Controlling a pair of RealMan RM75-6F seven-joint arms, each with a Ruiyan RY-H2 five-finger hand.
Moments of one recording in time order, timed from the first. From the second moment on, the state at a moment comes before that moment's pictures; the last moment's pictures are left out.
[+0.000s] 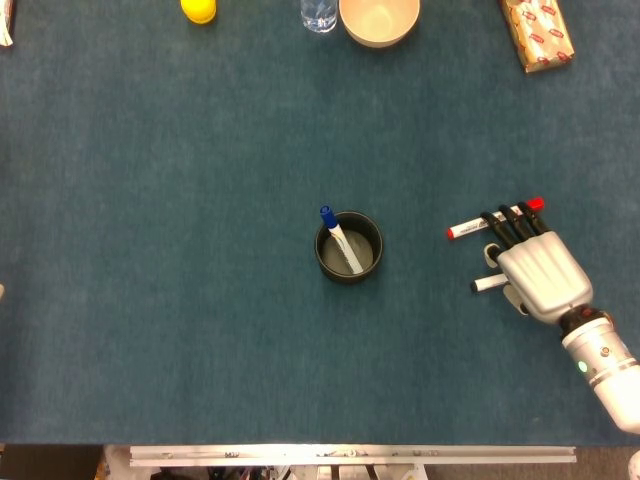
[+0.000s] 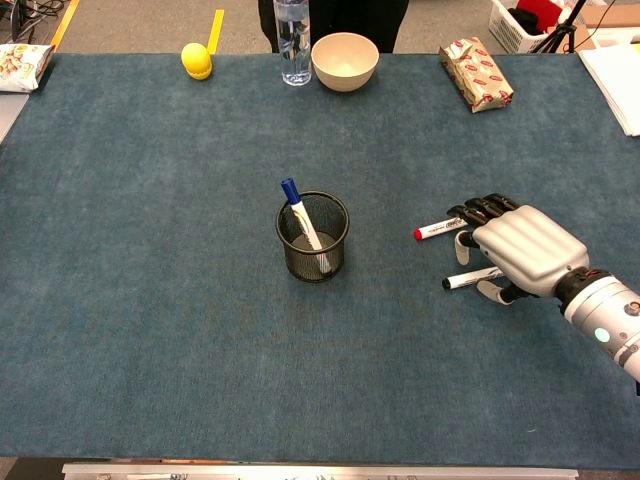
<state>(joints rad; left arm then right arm) -0.04 -1.19 -0.03 -1.49 1.48 1.50 -0.02 0.36 -1.54 -0.06 -1.56 -1.35 1.10 -0.70</state>
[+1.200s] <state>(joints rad) -0.04 -1.19 -0.03 -1.49 1.48 1.50 -0.02 0.36 -1.56 -0.06 -1.55 -1.32 1.10 -0.75</state>
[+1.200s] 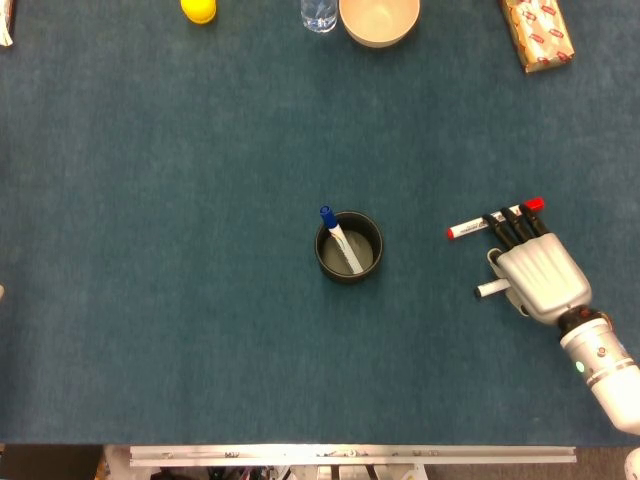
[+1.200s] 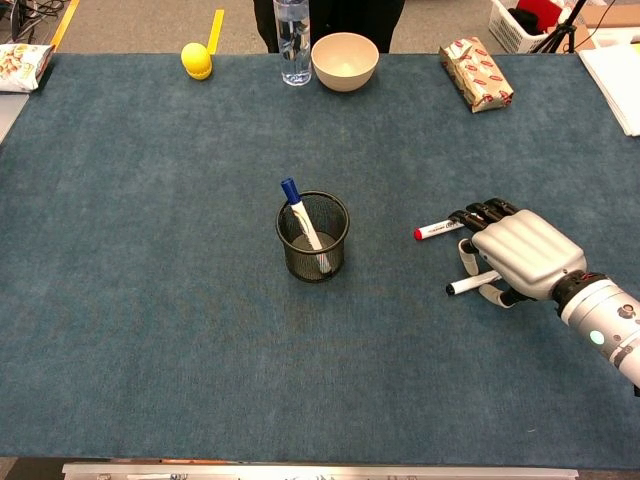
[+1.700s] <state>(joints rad) -0.04 -1.19 -0.03 -1.49 1.48 1.50 -0.03 0.36 -1.52 -0.05 -1.63 -1.36 1.14 -0.68</state>
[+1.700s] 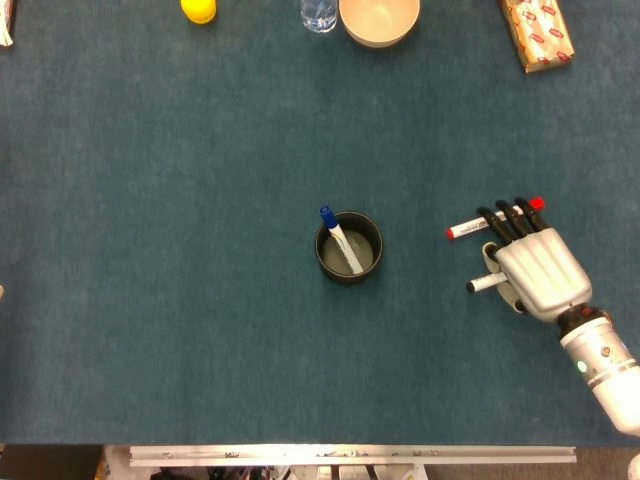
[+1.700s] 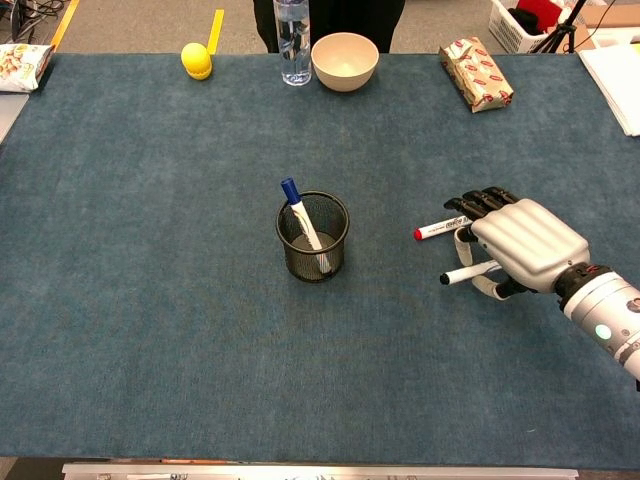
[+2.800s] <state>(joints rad) -0.03 -1.18 -0.04 -1.47 1.45 1.50 -0.06 0.52 -1.59 0.18 -1.83 -1.51 1.20 -0.36</state>
